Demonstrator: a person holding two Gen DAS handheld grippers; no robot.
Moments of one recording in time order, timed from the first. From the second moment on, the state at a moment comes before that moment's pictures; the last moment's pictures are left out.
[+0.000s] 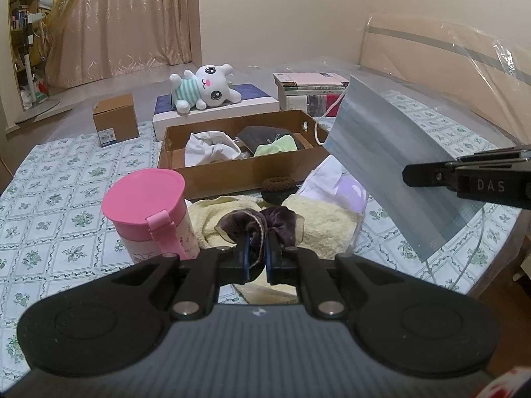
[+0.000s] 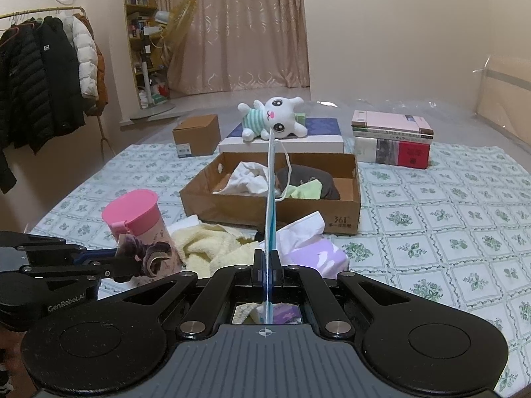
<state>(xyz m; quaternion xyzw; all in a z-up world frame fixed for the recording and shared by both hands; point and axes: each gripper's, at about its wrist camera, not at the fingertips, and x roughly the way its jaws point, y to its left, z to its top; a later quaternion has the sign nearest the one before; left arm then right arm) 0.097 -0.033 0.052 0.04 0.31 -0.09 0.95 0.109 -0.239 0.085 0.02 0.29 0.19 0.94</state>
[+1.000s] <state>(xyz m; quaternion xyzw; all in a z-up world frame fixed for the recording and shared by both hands) 0.266 -0.001 0.129 0.07 0.30 -0.15 0.94 0.287 -0.266 0.106 0.04 0.30 0.18 0.94</state>
